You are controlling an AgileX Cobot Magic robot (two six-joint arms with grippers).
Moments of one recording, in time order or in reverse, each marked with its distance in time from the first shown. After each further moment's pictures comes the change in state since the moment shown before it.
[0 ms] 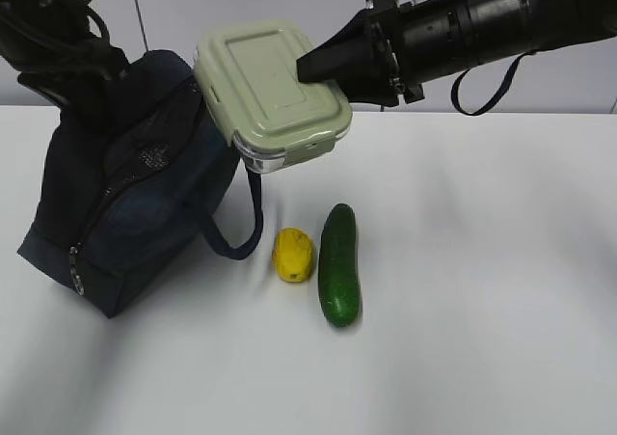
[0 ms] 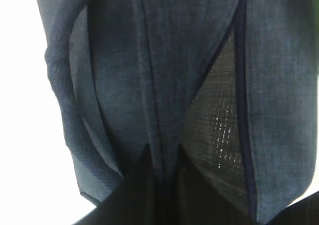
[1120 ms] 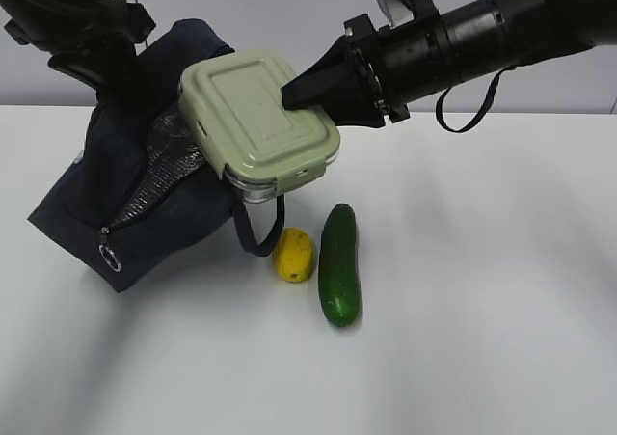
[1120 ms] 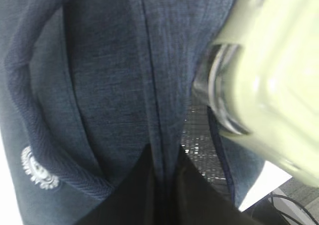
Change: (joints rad) left arm -0.004 -0.043 0.000 -0.206 -0.025 0.023; right arm 0.027 0.034 -0.002 -0.044 0.008 0.016
